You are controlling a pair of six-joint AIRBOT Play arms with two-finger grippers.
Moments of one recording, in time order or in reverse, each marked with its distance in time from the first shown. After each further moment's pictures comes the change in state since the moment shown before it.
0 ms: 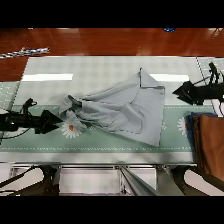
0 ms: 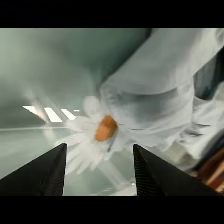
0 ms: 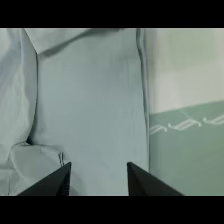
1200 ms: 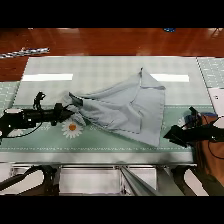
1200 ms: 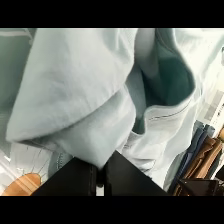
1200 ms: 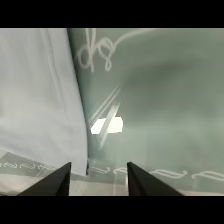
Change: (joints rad) left arm -0.223 0.000 -0.034 -0.336 0.209 0.128; right arm 0.000 0.261 -0.461 -0.166 0.201 0.038
